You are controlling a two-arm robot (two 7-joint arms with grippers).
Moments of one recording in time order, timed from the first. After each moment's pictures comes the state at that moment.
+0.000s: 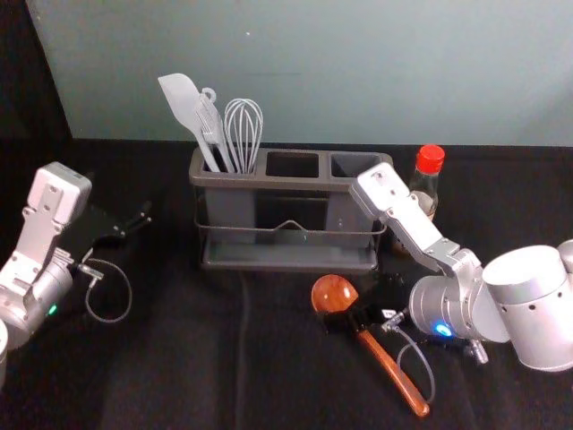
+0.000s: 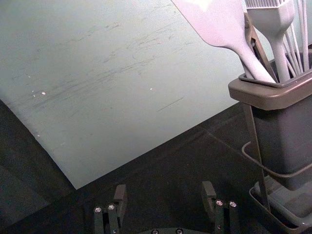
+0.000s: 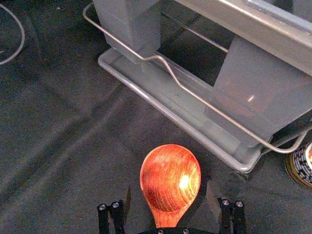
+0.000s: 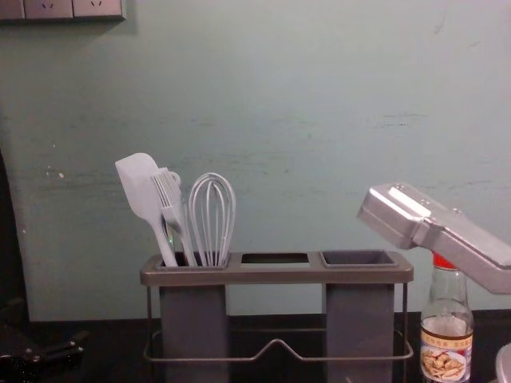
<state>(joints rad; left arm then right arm) -0.20 0.60 0.45 -1.41 -0.25 -0.12 0.03 0.33 0.47 -0.57 -1.73 0.38 0.92 0.20</state>
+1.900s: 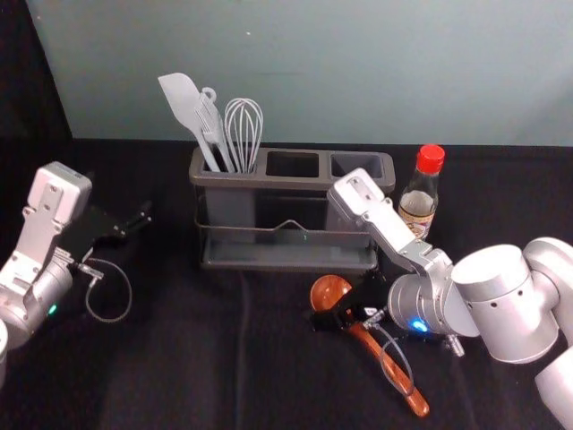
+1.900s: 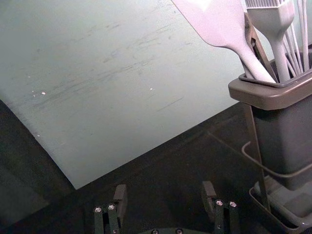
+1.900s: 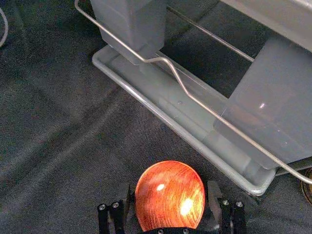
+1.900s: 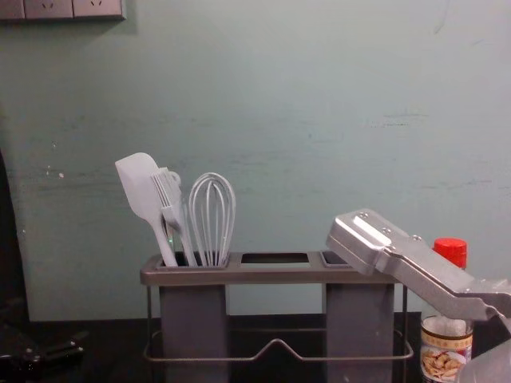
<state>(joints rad) -0.20 0.60 0.45 -1.41 -0.25 -0.12 0.03 0.36 0.39 -0.59 -1.61 0.25 0.87 0.27</state>
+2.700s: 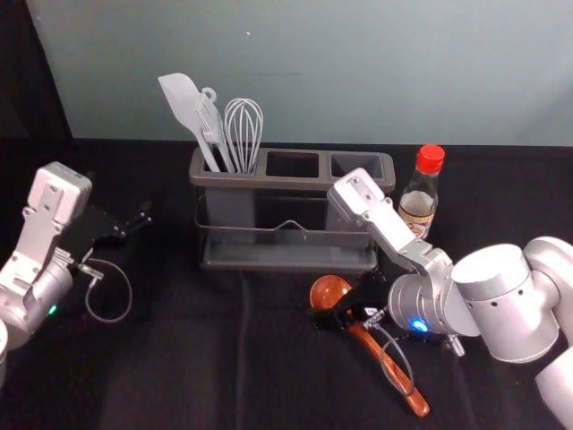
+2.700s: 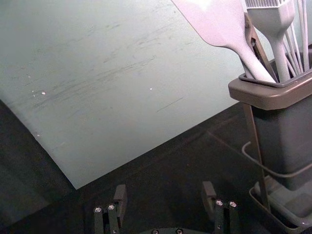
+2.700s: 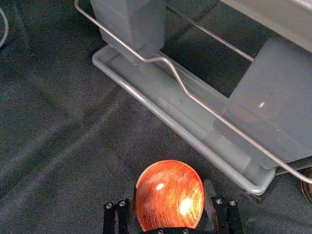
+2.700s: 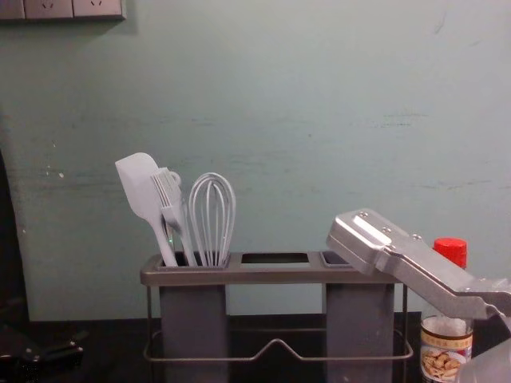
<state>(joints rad) -0.20 0.60 0.45 -1.41 -0.25 -0.12 0.03 0.36 0.39 -0.59 -1.61 0.25 0.87 0.27</state>
